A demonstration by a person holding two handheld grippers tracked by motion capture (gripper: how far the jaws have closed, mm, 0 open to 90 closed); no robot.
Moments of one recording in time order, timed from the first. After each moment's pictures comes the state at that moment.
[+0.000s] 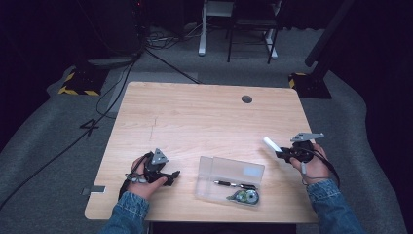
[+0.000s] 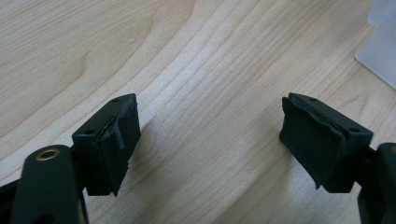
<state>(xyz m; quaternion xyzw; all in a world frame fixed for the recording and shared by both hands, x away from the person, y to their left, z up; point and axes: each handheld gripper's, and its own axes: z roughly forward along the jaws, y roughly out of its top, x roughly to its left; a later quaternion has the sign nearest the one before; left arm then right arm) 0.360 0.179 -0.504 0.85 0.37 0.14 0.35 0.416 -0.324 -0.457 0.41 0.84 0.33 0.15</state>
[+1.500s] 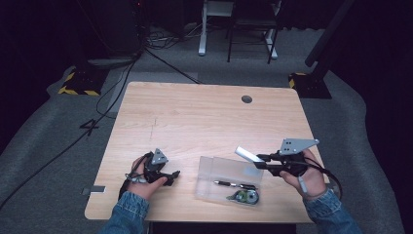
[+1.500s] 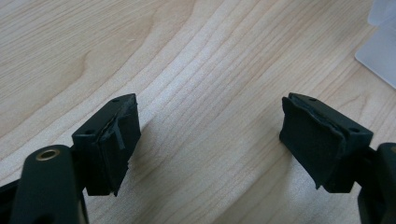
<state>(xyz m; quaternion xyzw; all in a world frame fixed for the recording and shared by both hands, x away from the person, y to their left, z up) 0.360 0.179 -0.504 0.85 0.37 0.14 0.35 0.353 -0.249 -0.388 0.20 0.87 0.44 0.09</state>
